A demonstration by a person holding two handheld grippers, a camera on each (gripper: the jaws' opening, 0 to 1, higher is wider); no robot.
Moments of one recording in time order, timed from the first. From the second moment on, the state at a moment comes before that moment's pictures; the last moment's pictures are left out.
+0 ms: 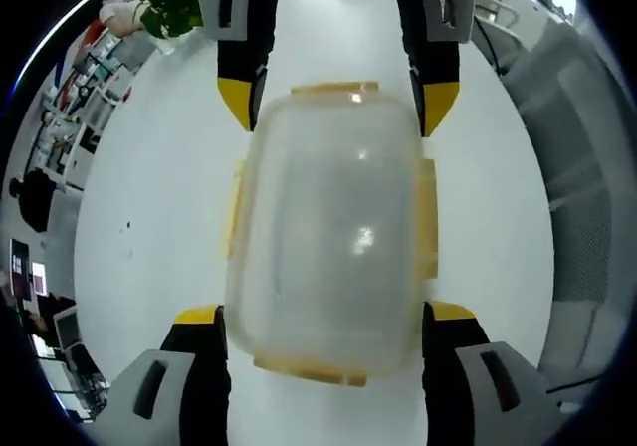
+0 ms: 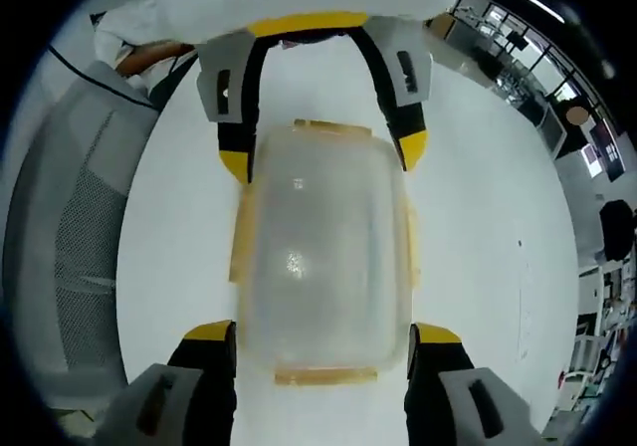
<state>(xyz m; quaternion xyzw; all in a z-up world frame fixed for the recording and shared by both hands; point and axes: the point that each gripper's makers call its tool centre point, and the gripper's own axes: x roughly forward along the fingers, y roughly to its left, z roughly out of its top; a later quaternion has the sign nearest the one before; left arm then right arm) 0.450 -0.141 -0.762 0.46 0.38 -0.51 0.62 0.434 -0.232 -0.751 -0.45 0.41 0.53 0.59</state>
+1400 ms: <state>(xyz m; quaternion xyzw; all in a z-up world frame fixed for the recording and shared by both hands) 0.450 -0.131 -0.766 0.46 0.37 -0.51 0.63 0.442 -0.224 -0.752 -0.45 0.40 0.54 0.59</state>
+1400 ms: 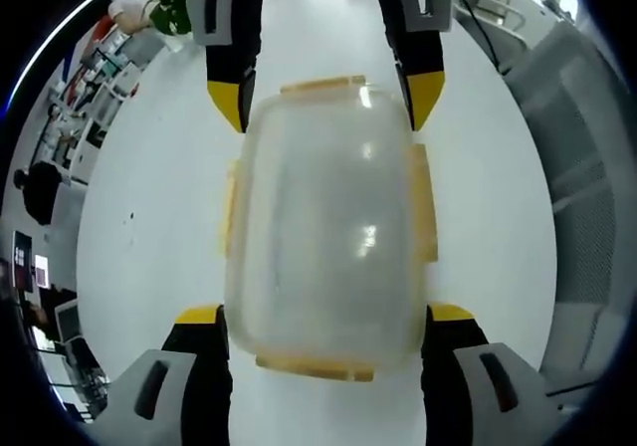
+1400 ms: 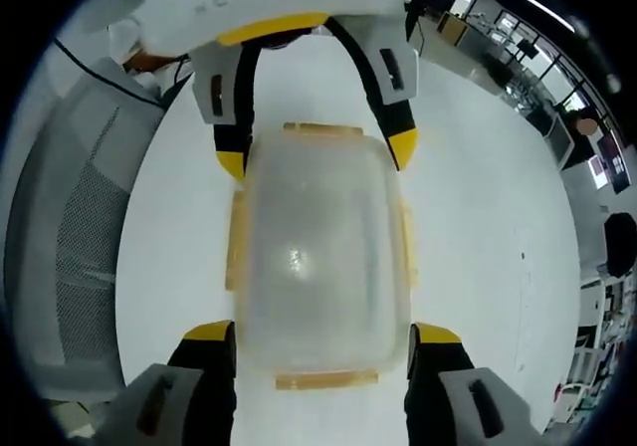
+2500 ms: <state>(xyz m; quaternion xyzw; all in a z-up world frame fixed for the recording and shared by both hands) 0.482 -0.130 -0.768 0.46 0.37 -0.50 0.63 0.473 -0.223 -0.755 -0.45 0.41 0.54 0.59</state>
